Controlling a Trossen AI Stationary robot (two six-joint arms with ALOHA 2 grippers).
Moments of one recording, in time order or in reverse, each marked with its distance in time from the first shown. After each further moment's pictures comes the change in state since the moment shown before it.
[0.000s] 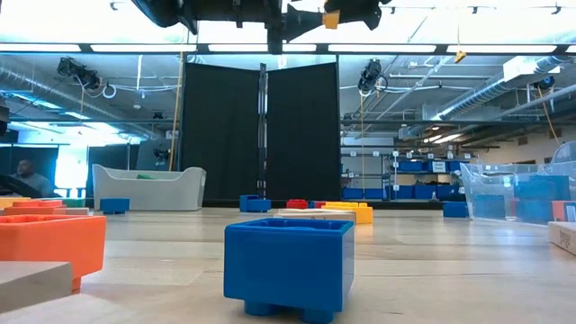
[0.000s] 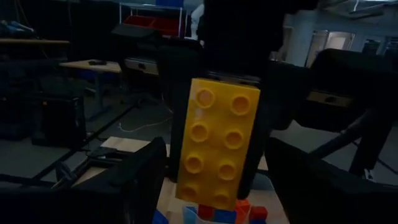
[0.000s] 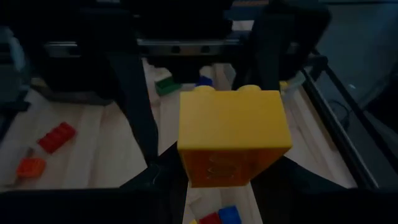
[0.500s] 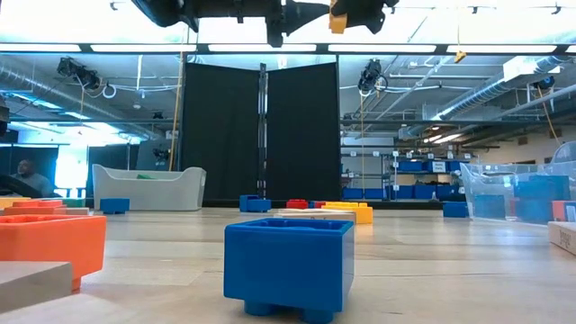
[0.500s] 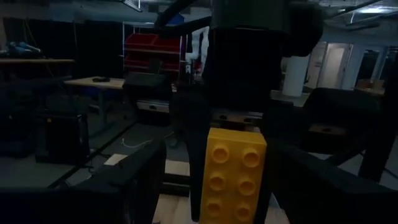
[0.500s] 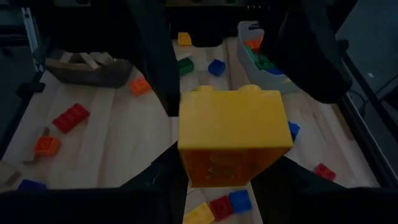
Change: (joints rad) left arm 0.002 -0.003 0.000 0.059 -0.011 0.027; right arm 0.001 -0.001 -0.002 -0.060 -0.045 -0.004
